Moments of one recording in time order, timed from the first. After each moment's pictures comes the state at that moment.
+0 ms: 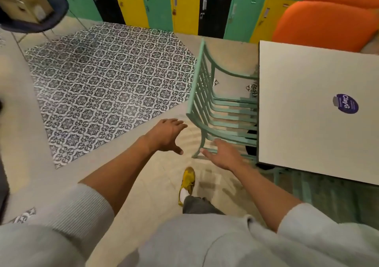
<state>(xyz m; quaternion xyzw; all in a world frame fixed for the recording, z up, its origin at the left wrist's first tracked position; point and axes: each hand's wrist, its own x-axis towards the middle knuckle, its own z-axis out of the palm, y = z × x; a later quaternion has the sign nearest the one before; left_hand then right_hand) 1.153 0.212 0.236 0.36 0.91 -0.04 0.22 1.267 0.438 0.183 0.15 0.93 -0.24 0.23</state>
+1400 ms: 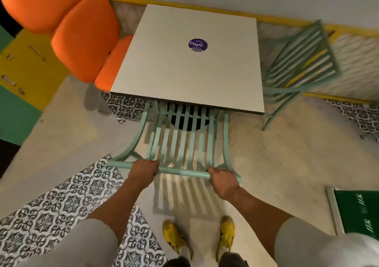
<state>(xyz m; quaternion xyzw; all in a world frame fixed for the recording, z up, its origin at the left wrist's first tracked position) 0.605 0.431 0.136 0.84 0.46 -0.27 0.07 0.891 0.314 0.127 0.70 0.64 -0.23 0.20</state>
